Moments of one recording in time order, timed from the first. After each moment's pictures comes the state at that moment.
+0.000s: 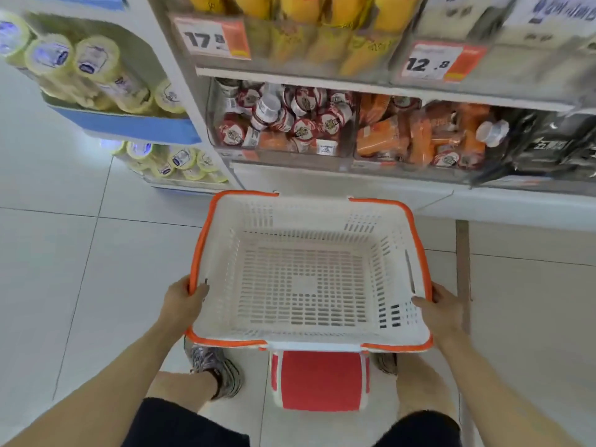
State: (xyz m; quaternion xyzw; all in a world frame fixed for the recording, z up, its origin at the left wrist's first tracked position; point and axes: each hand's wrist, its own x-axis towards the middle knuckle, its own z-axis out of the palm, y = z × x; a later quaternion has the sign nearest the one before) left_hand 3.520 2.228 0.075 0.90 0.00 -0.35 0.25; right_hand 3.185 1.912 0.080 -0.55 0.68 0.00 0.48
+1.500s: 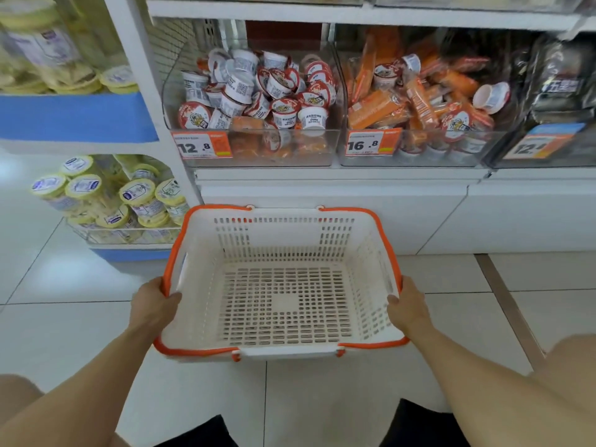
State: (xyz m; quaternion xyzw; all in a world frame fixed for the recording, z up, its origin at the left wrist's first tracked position) left_hand 3.597 2.201 -0.185 0.94 -0.15 -0.18 0.25; right_hand 3.243 1.921 -0.208 -0.70 0.60 -0.06 0.37
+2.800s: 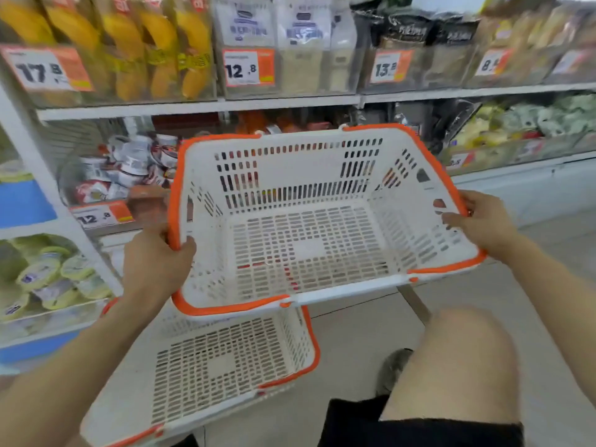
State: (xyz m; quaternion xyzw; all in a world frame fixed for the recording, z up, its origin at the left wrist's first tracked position) left_hand 3.438 2.071 0.014 0.84 -0.37 0.00 0.39; right_hand 3.011 1.815 0.035 -0.70 0.54 -0.35 0.32
